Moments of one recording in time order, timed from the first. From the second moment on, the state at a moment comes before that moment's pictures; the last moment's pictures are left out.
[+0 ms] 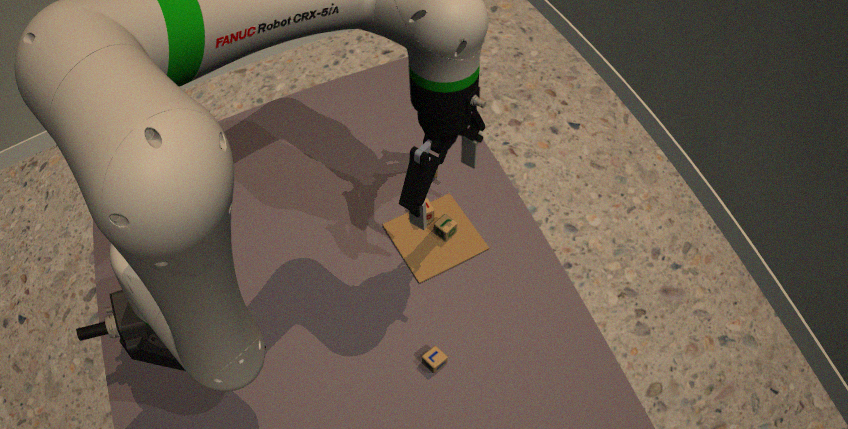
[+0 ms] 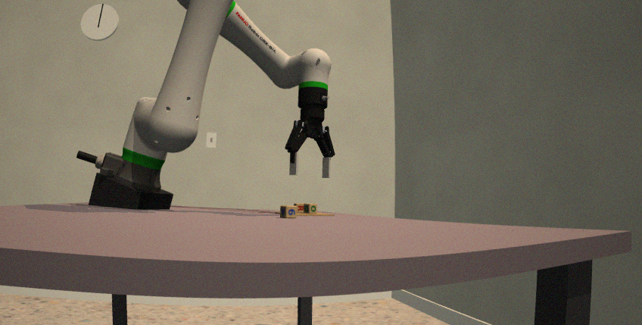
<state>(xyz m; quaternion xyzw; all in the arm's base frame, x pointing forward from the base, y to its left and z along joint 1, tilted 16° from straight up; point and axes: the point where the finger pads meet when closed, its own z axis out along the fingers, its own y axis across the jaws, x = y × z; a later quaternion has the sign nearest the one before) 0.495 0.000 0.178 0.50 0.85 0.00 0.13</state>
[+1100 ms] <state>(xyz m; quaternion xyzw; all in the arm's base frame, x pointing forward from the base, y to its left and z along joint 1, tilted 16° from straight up) 0.496 -0.002 0.179 0.56 0.82 0.01 0.13</state>
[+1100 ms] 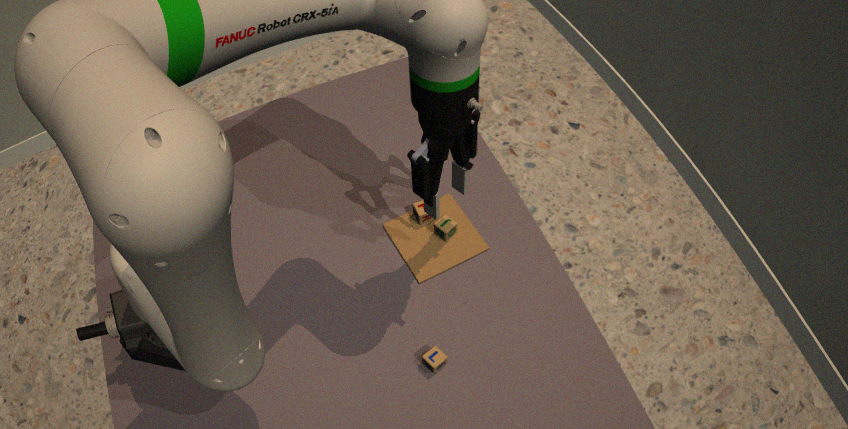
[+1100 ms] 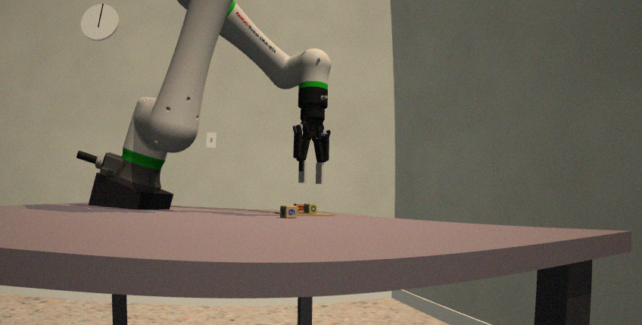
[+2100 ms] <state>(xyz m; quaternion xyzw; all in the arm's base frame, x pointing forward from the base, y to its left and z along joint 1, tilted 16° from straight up) 0.498 -0.003 0.171 0.56 0.81 0.01 0.13</state>
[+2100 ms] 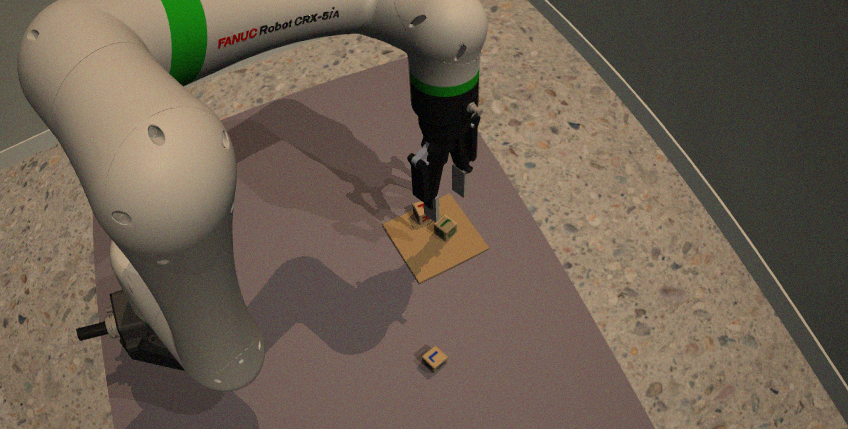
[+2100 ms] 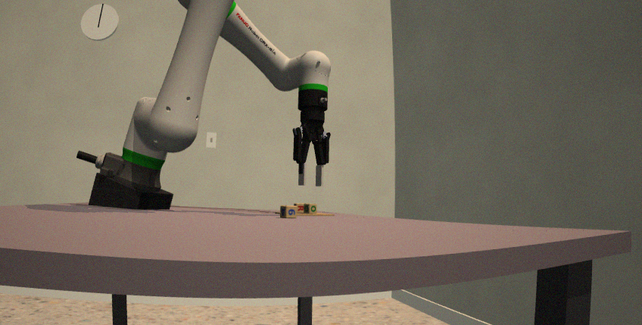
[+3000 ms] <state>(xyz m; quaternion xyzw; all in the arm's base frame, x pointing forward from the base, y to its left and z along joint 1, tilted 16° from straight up) 0.505 -0.007 0.139 0.56 0.81 0.01 0.13</state>
